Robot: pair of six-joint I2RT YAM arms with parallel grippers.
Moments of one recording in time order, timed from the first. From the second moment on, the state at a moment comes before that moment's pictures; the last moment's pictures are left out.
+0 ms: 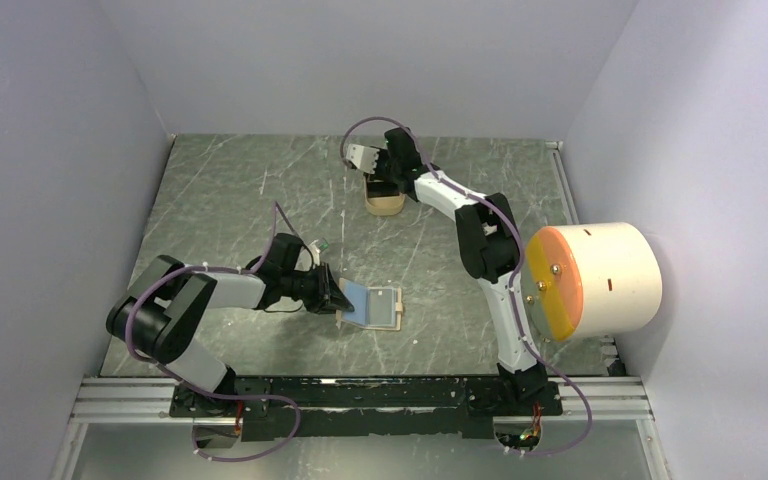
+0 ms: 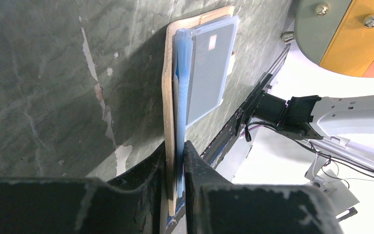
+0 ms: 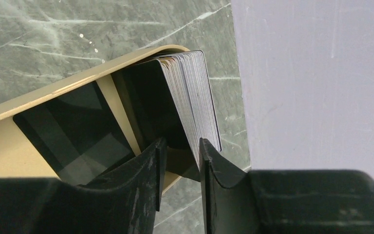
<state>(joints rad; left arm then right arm) -0.49 1.58 0.50 0.25 0.73 -0.87 0.46 2.37 1.86 -0.06 -0.06 -1.07</state>
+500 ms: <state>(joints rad) -0.49 1.57 0.48 0.26 0.73 -0.88 0.45 2.32 1.81 -0.09 -0.11 -1.03</state>
